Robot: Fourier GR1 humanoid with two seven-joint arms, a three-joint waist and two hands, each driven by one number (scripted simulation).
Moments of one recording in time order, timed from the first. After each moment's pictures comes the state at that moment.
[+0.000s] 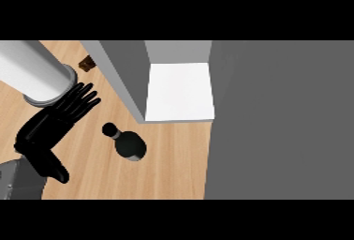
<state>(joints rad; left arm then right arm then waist) -0.23 0.22 0.26 -1.36 0.48 -0.81 0.14 0.11 -0.18 0.34 -2.53 -0.09 0.00 0.48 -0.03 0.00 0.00</state>
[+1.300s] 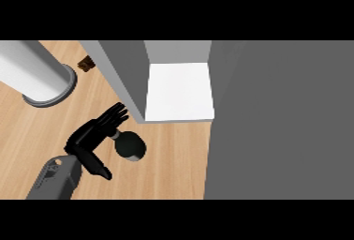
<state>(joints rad) -0.33 0.18 0.15 -0.84 0.02 -0.77 -0.37 0.14 -0.18 0.36 -2.52 -0.09 0.00 0.45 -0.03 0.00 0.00</state>
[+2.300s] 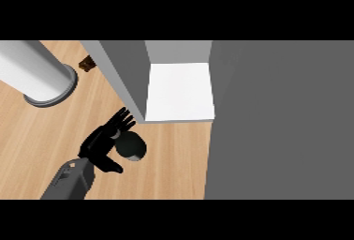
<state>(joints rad) -0.41 0.14 0.19 -0.56 0.13 -0.77 -0.40 0.13 -0.19 0.36 -2.52 -0.08 -0.01 0.44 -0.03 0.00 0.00</state>
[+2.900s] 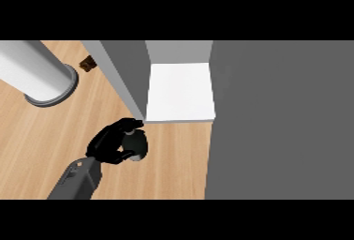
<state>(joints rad) -0.42 0.10 0.19 -0.54 0.17 -0.79 -0.37 0.15 -0.20 0.35 -2.52 -0.08 0.01 0.43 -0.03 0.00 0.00</state>
